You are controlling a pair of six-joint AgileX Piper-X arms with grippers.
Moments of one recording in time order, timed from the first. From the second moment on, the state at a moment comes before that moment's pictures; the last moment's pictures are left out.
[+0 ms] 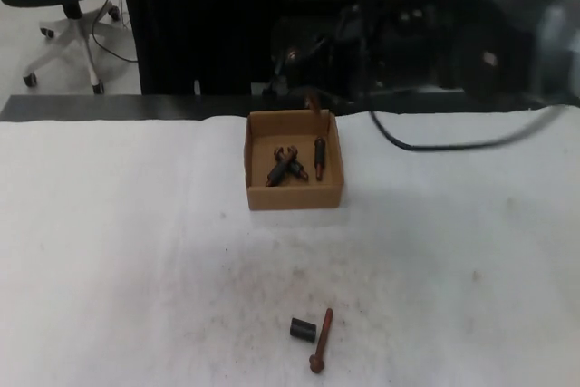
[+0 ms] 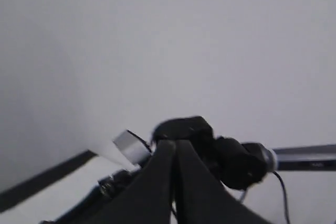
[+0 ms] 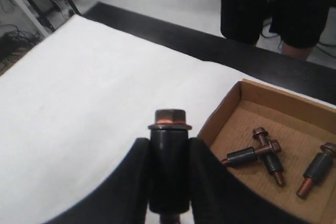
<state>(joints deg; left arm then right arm) 2.0 68.6 -50.8 -38.6 73.5 -47.5 29.8 92.0 -70.9 13.5 -15.2 8.5</state>
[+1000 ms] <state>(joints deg) 2.0 64.7 -38.2 -33.8 73.8 -47.1 24.0 128.0 -106.4 36.9 -8.9 5.4</state>
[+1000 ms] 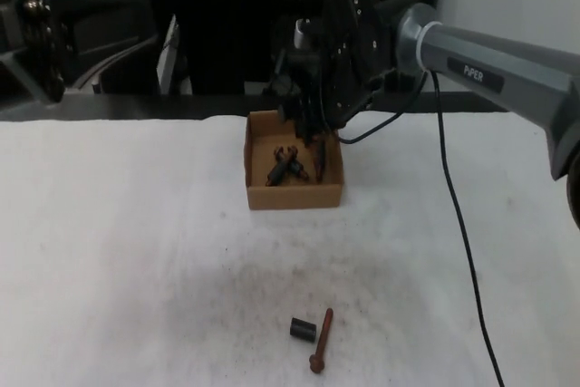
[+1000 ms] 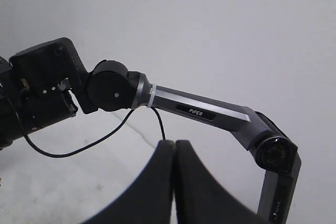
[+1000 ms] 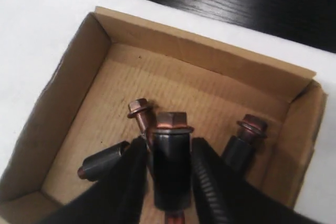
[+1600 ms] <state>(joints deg) 2.0 64.7 -38.2 -33.8 73.8 -46.8 24.0 119.2 -111.1 47.0 -12.6 4.8</state>
